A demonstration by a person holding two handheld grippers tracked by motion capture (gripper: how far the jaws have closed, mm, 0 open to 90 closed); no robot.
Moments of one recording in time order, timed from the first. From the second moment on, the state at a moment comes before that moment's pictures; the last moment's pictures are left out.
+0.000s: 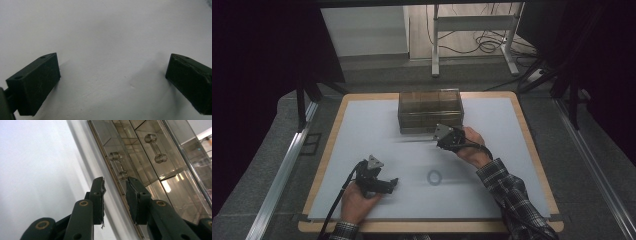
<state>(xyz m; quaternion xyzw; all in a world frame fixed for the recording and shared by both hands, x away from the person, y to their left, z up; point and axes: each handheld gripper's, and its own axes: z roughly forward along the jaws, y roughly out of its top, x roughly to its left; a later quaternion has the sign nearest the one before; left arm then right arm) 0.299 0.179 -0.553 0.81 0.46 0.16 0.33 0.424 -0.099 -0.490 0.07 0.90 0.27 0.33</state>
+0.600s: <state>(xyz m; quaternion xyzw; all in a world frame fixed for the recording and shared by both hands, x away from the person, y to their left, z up) 0.299 0.179 -0.553 0.81 0.46 0.16 0.33 0.441 -0.120 -0.470 0.10 0.91 0.33 0.23</state>
